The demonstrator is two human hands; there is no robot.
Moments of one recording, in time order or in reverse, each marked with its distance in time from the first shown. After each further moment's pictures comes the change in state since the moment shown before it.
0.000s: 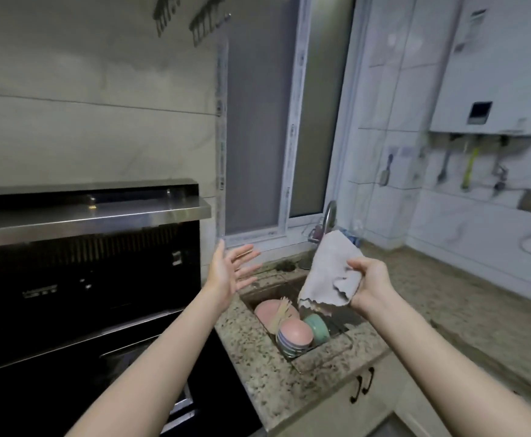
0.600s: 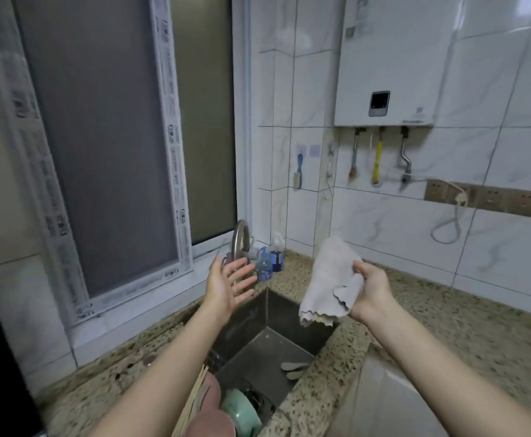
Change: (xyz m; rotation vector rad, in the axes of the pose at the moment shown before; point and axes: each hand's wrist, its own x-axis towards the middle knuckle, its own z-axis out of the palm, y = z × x) left_hand 0.304 -0.084 0.217 0.022 -0.180 -0.132; right_hand 0.243 -0.148 -0.131 0.221 0.202 -0.146
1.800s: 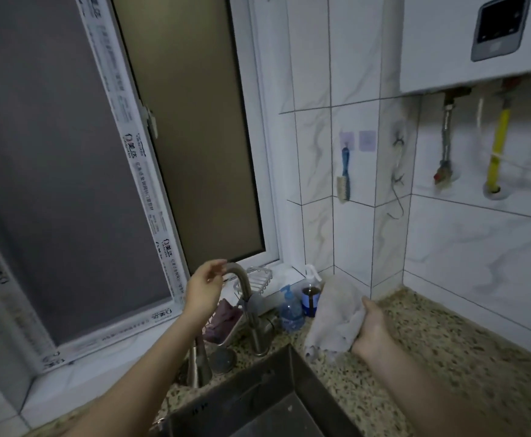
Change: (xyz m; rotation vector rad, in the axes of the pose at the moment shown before) left_hand 0.311 0.005 0.073 0.854 0.573 0.482; right_hand 0.443 -0.050 -0.029 0.086 -0.203 0.334
